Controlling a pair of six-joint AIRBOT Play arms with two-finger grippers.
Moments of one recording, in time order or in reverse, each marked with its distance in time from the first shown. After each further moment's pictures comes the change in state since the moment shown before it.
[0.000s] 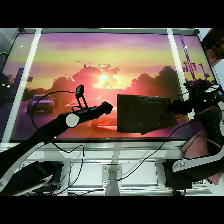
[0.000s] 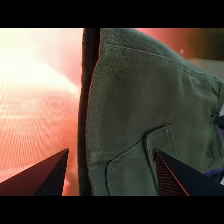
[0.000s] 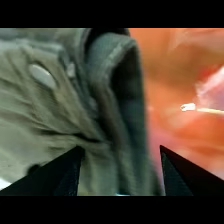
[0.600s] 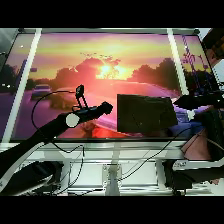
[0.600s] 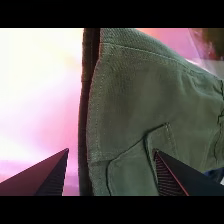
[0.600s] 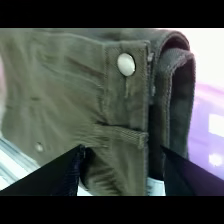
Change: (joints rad) left arm 0.000 0.000 0.000 0.000 -0.001 0.000; right arm -0.104 0.122 -0.004 0.162 0.066 -0.144
